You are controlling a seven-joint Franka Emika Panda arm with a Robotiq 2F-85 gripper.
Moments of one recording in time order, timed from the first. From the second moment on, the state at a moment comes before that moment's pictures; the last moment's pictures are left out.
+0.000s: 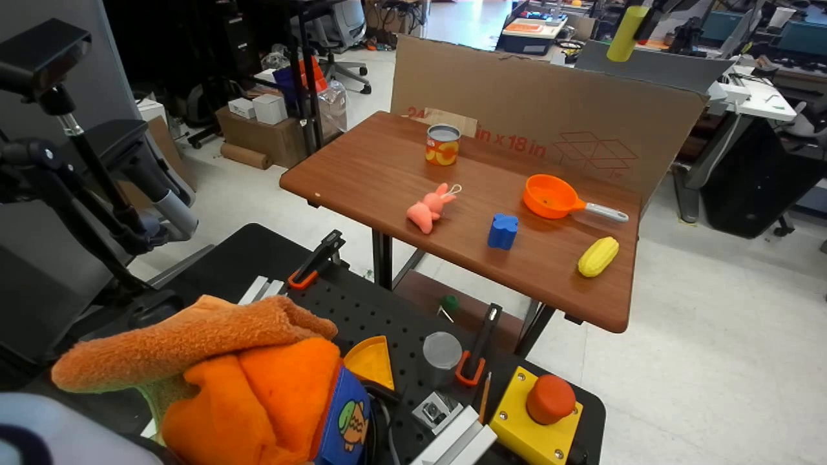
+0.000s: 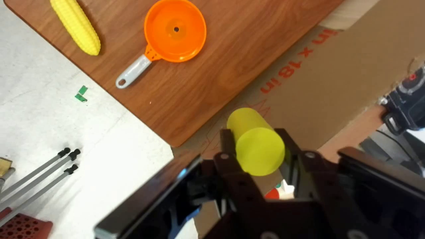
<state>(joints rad) -0.13 0.40 -0.12 -1.56 0.19 2.05 0.36</state>
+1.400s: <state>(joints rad) -0.22 1.14 -0.19 -0.82 0.09 1.78 0.57</state>
